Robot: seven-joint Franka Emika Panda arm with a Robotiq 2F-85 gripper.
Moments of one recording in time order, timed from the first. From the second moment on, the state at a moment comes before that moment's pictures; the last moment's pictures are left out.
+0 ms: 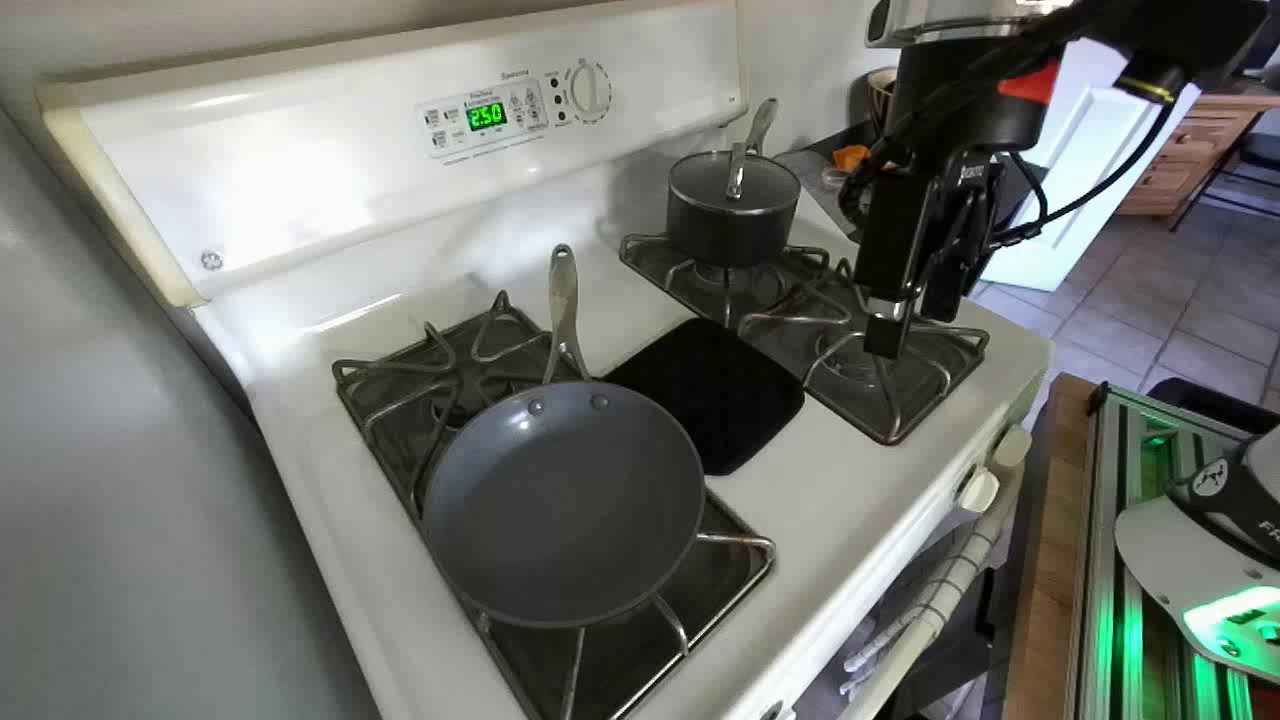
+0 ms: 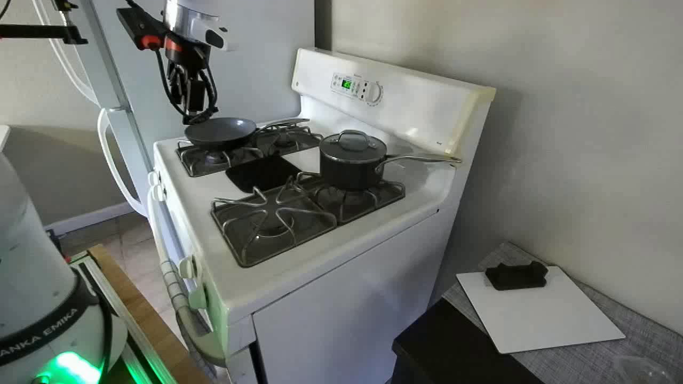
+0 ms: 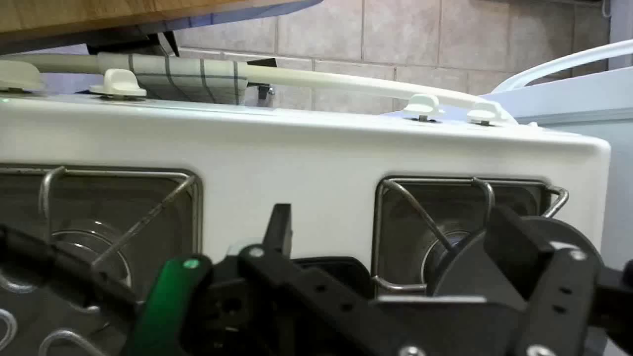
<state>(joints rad) 0.17 -0.45 0.14 -2.52 0.40 1.92 0.29</state>
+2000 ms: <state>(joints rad) -0.05 -0.12 -0.11 -2.32 0.54 2.48 0.27</state>
